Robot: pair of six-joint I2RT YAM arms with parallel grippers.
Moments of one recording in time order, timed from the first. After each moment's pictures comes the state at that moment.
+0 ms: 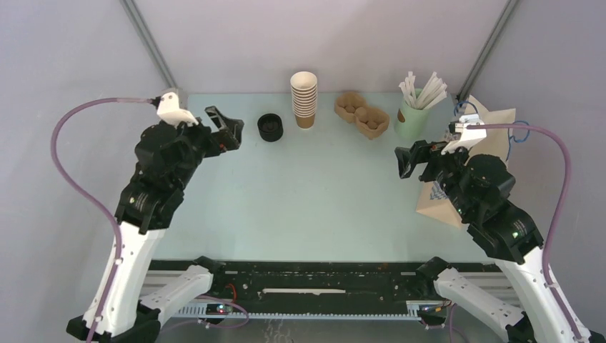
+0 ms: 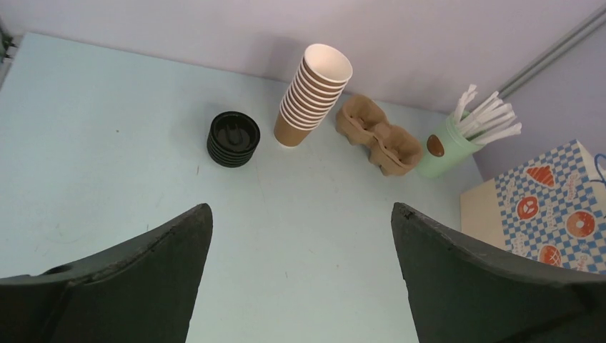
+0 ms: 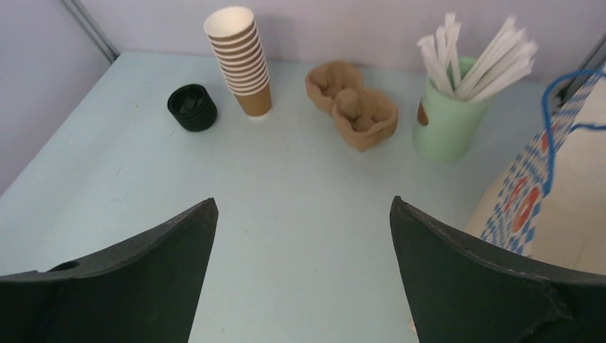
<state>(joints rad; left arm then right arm) -0.39 0.88 1.38 -0.64 -0.20 -0.41 0.58 0.72 1.23 -0.62 0.32 0.14</state>
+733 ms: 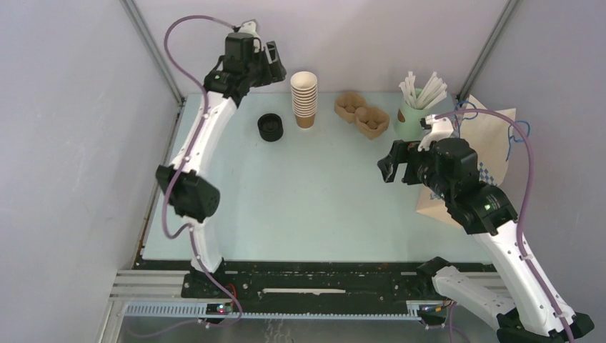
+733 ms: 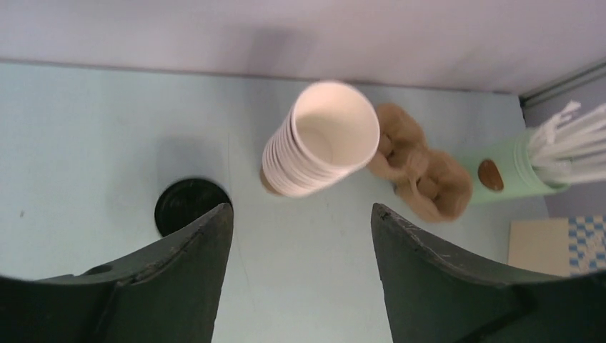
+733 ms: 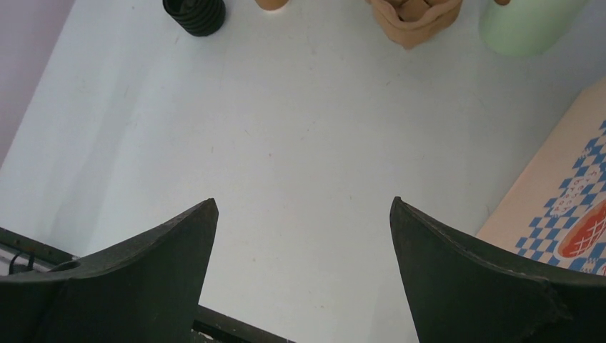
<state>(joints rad) -0.30 1.87 2.10 -0.66 -0.01 -0.38 0.47 0.85 1.19 -0.75 0.10 0.31</state>
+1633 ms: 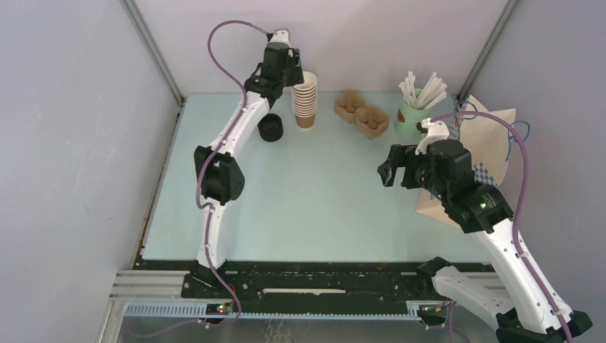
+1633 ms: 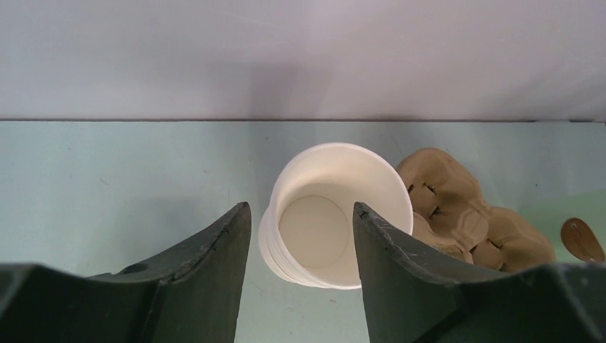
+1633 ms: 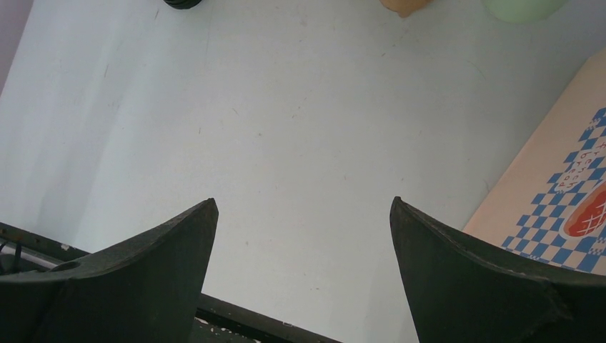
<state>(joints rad) -0.39 2.27 2.37 -0.46 -0.19 -0.29 0.46 0.86 1.16 -0.80 0.10 0.32</state>
